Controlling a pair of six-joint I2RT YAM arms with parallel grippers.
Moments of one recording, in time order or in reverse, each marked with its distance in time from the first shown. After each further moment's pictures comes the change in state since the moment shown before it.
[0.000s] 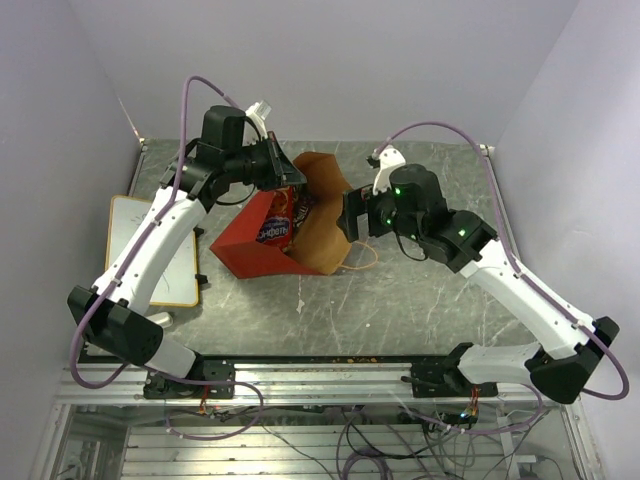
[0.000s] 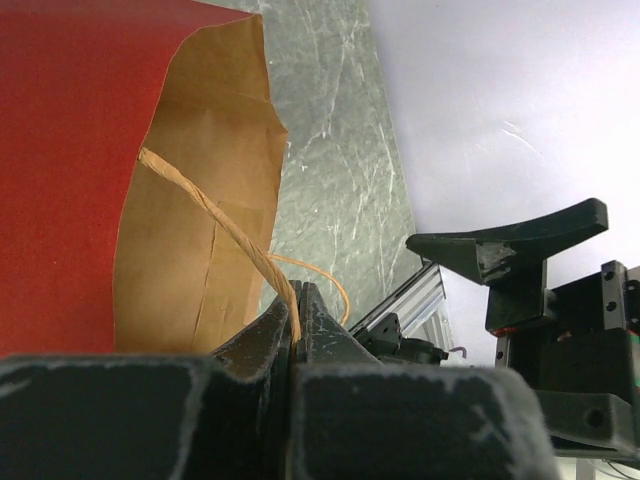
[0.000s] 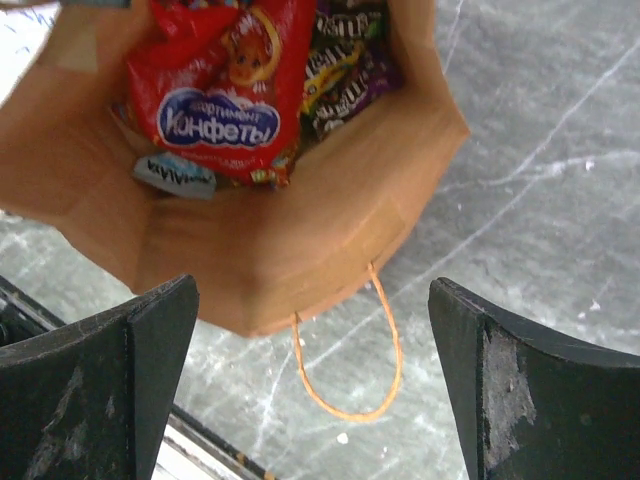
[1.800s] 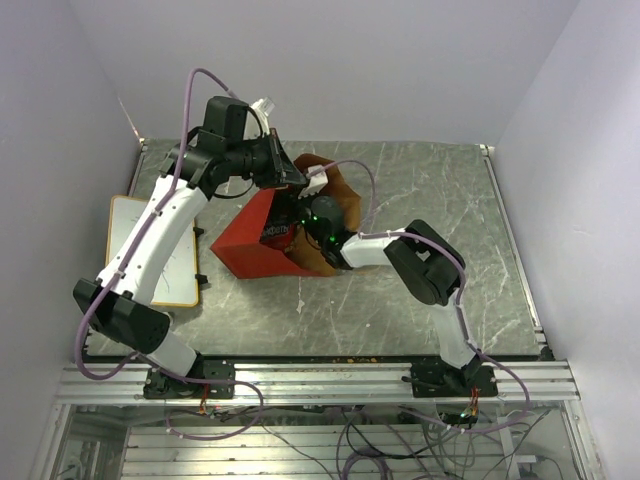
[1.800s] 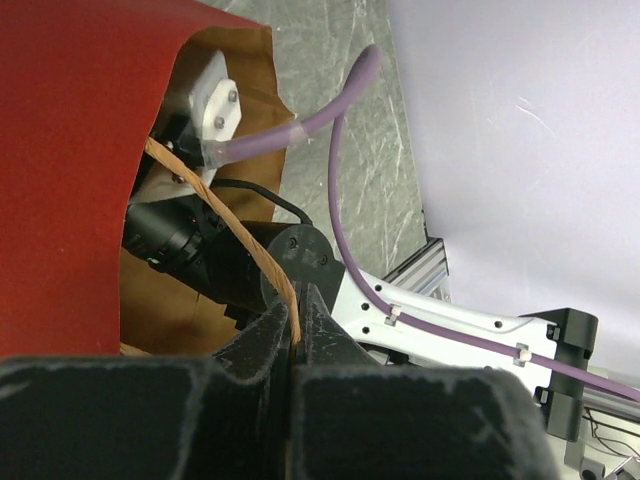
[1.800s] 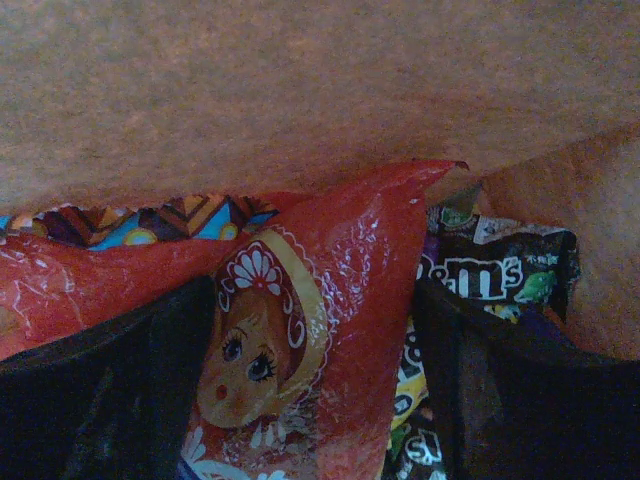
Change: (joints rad) left arm 0.000 0.064 0.148 -0.172 0.024 0.033; right arm 0.032 0.903 -0.138 1.599 0.063 0.064
